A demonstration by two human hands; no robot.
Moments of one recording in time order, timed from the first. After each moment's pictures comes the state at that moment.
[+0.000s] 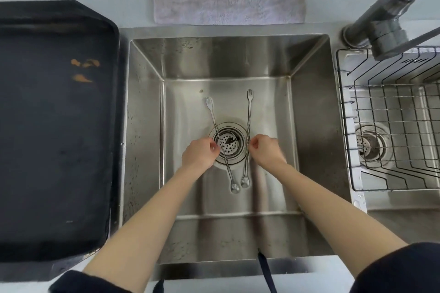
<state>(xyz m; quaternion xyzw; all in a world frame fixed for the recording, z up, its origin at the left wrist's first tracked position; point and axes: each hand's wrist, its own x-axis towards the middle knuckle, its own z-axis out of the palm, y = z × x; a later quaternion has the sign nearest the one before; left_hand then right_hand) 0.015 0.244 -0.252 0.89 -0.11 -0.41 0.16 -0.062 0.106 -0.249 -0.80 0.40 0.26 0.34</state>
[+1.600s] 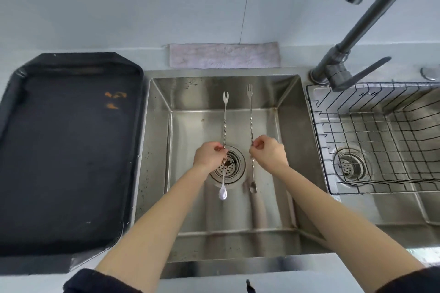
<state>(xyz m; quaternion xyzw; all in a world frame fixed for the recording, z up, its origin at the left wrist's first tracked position) 0.017 0.222 -0.202 0.85 -0.04 -0.38 0.35 -0.060 0.098 -0.180 -0.79 0.44 0.11 0.42</state>
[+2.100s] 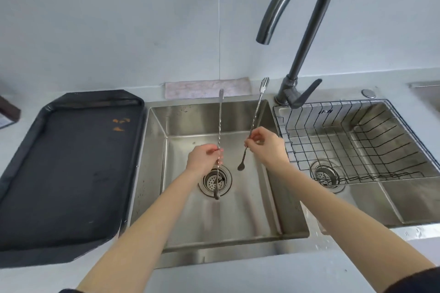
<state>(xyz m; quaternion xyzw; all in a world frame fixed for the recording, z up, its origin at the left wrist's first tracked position) -0.015 0.217 -0.139 0.80 -0.08 -0.32 0.50 -0.104 0.081 -0.102 -0.82 0.34 -0.09 0.45</state>
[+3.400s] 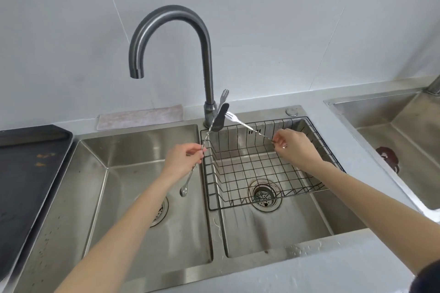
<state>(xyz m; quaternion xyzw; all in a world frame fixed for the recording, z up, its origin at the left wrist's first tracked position) -0.099 0.073 -0.070 0.85 -0.26 -0.19 0.41 -0.245 -0.153 -0.069 -0.93 0.27 -0.09 0.24</state>
